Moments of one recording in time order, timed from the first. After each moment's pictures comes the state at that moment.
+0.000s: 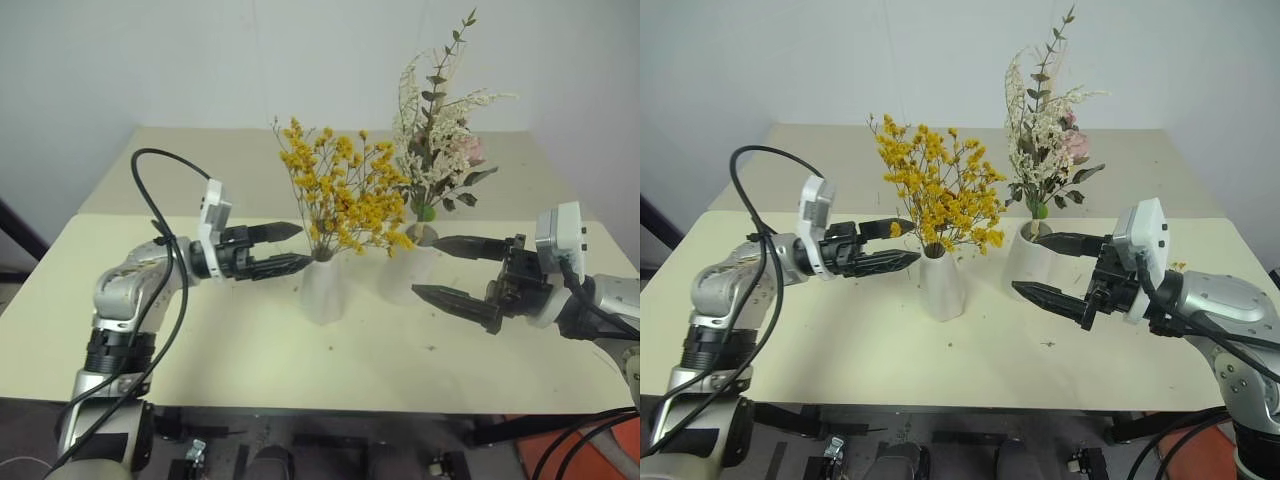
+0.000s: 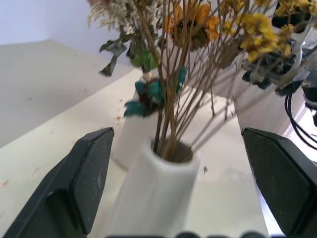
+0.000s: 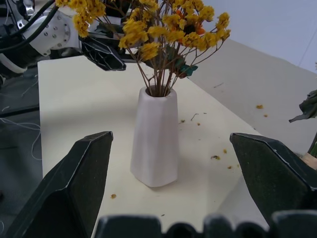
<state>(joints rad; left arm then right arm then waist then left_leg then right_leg) -0.64 0.60 0.08 0.06 -0.67 0.66 -1.19 -0.22 -0.85 -0.31 -0.55 0.85 0.65 0.87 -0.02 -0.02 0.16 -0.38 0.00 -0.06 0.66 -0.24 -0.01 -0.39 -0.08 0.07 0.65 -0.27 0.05</state>
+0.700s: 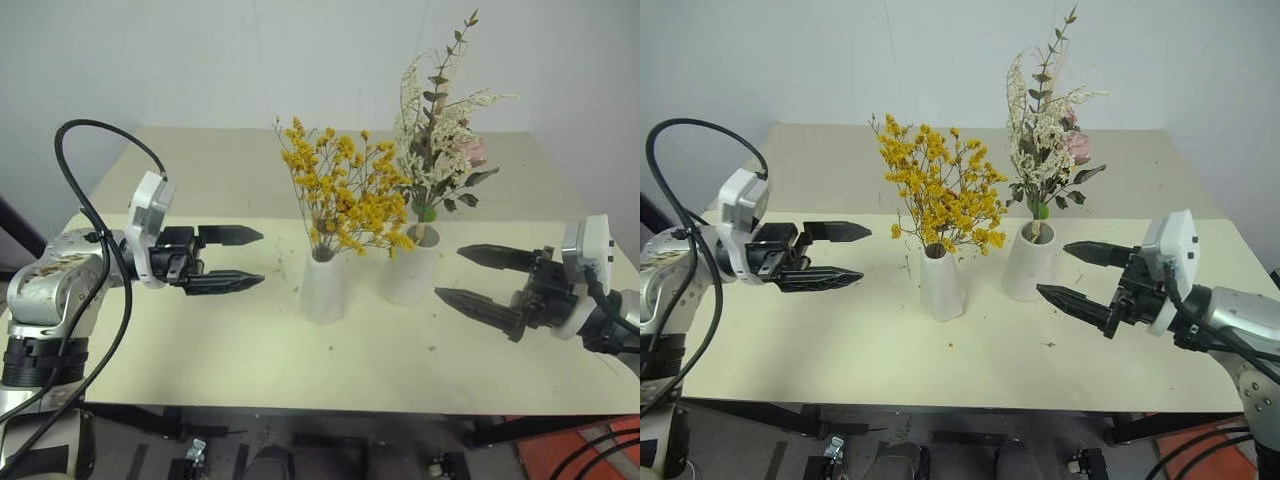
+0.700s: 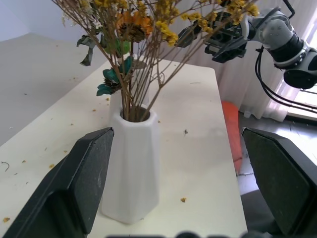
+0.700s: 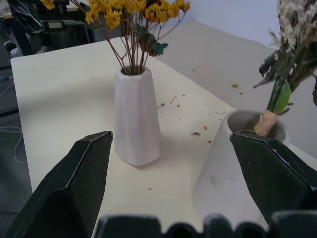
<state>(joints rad) -0.57 0.84 0.14 -0.02 -0.73 0.63 -1.44 -0.08 -0.86 -0.44 -0.54 0.84 0.65 0.87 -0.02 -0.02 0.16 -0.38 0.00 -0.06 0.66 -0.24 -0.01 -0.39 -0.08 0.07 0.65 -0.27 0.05</state>
